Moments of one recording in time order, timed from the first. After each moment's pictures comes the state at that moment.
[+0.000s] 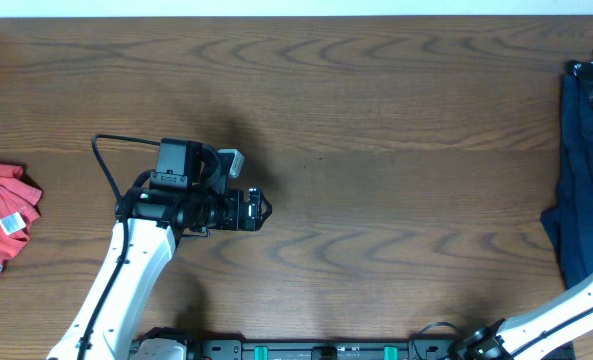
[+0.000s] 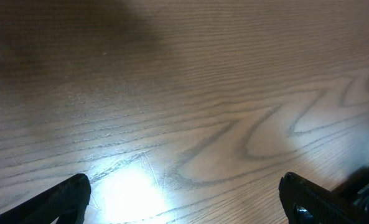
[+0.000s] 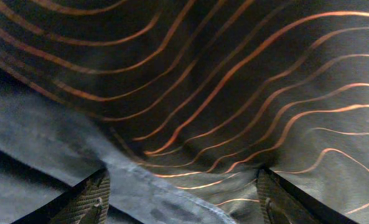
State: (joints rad) left arm -0.15 1.26 0.84 -0.78 0.48 -0.11; right arm -0.89 2.25 1.81 -1.04 -0.02 -0.17
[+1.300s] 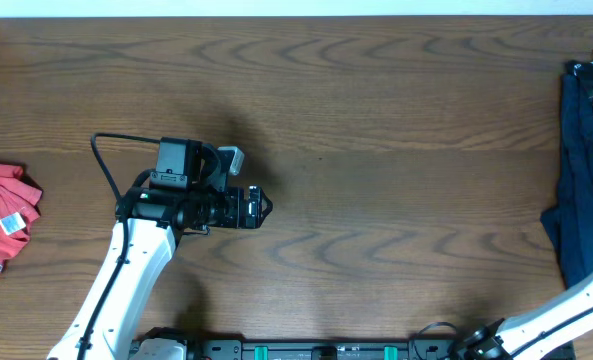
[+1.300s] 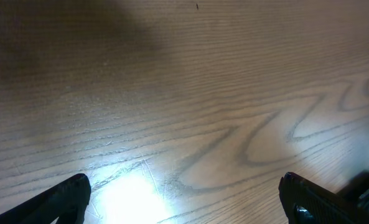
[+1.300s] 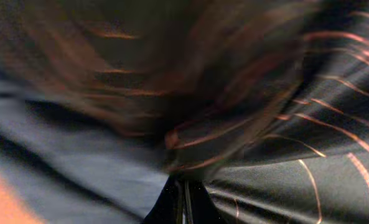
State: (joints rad) left arm -0.15 1.26 0.84 -0.75 0.48 -0.11; right arm -0.88 2.23 1.81 -1.00 -0.14 -0.05
